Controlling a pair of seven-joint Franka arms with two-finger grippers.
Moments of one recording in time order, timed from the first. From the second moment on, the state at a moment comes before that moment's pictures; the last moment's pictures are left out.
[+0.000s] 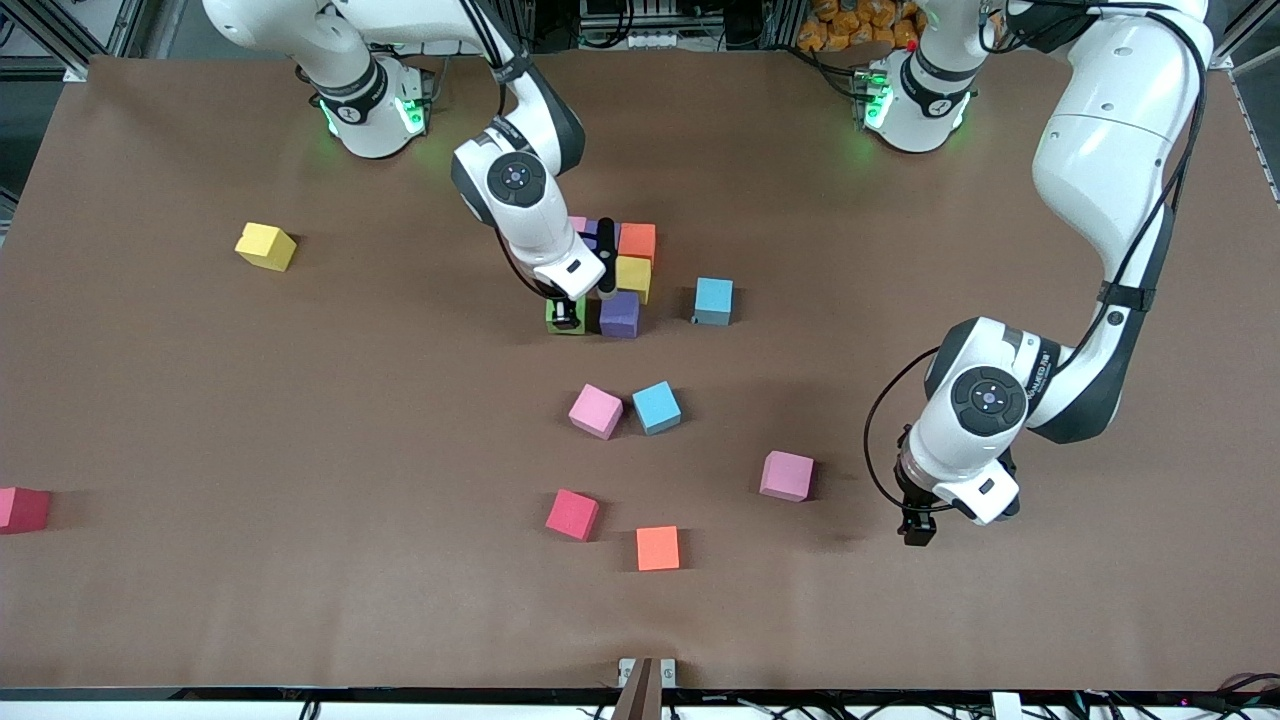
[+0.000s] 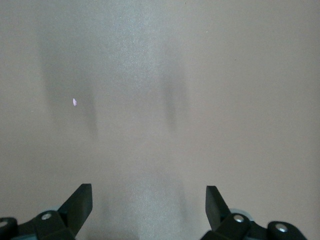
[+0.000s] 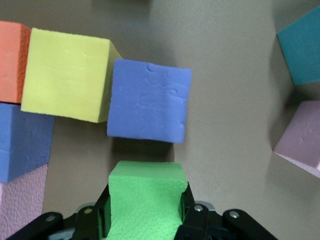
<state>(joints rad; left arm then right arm) 0.05 0.78 -0.39 -1.45 0.52 2.29 -2.01 0.91 0.38 -0.14 -2.15 0.16 2.59 -0.95</state>
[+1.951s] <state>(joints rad) 0.05 0.78 -0.39 -1.46 0.52 2.29 -2.01 0.92 0.42 -0.10 -2.15 0.27 2.66 -0.95</state>
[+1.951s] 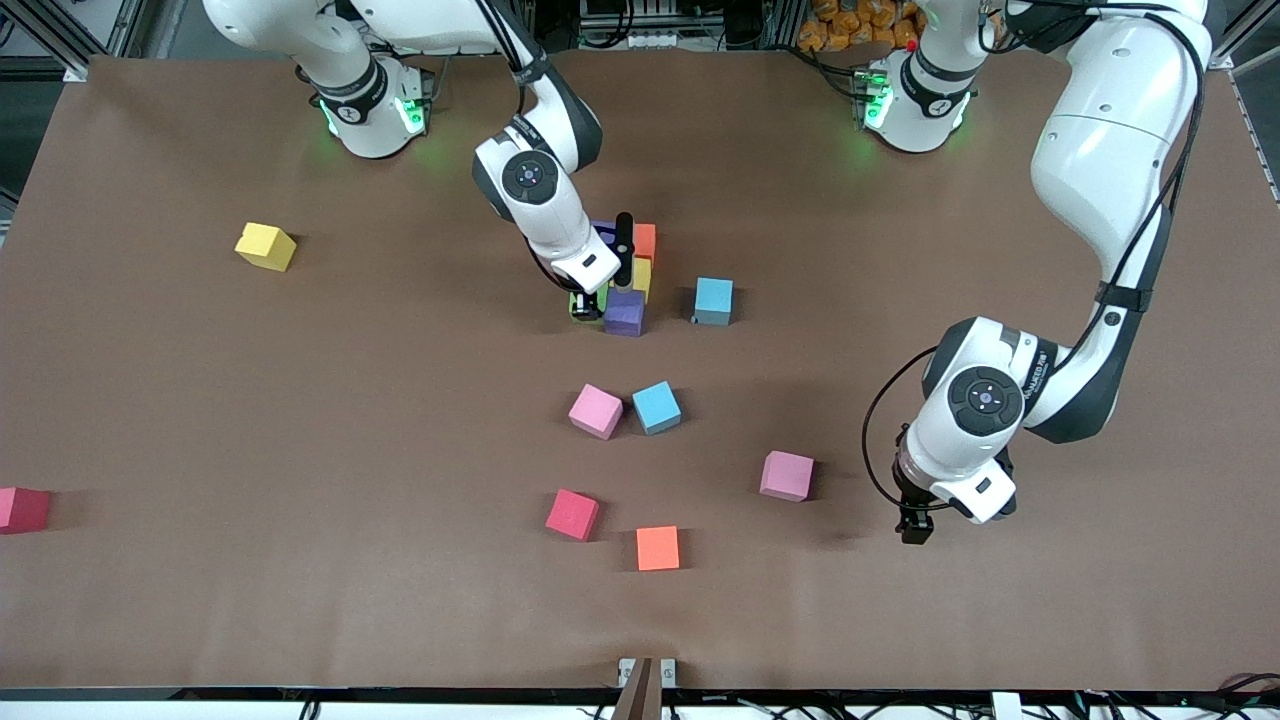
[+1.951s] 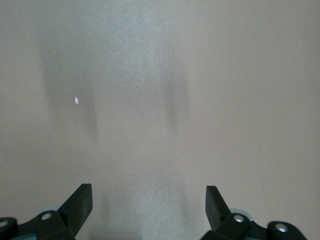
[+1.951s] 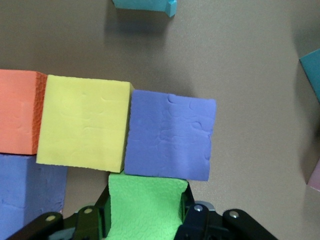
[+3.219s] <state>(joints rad) 0.05 0.78 -0.39 -1.46 0.52 2.29 -2.01 0.93 0.43 -0.09 -2.15 0.27 2.68 -0.95</state>
